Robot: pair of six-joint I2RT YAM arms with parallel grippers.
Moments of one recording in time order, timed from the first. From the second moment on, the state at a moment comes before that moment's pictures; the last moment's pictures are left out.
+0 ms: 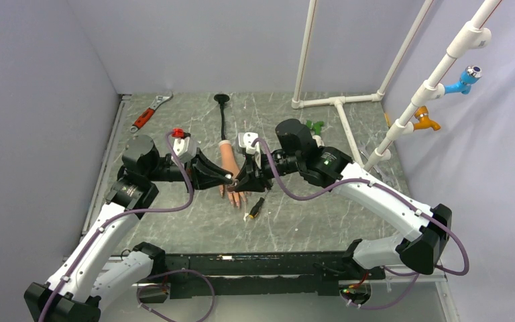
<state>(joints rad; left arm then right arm) -0.39 0.86 0.85 0.00 1.17 -0.07 0.87 1.31 1.28 -0.43 -0.73 -0.27</state>
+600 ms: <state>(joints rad) -0.39 0.82 0.85 -0.05 1.04 -0.07 0.86 1.31 1.29 -0.43 -0.69 -0.27</state>
